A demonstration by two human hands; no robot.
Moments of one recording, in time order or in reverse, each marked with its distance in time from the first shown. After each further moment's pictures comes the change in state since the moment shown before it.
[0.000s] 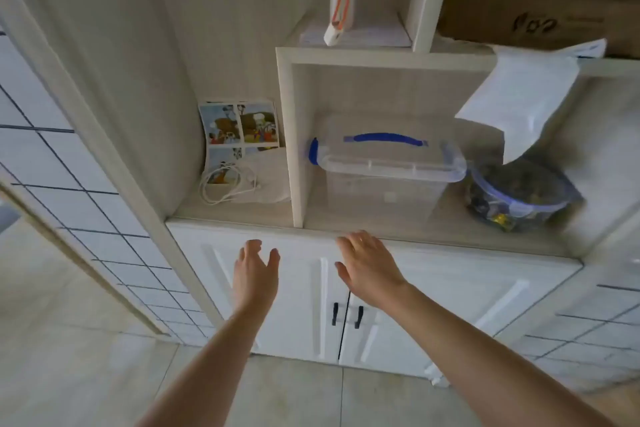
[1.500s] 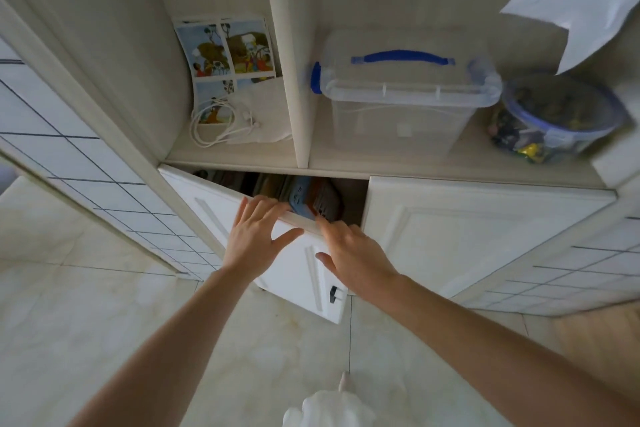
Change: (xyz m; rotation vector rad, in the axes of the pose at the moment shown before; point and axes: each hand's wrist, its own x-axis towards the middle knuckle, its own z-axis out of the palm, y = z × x) left_hand 0.008 -0.061 0.002 0.408 -0.156 0.657; right_hand -0.041 -0.063 0.027 0.173 -0.055 0.004
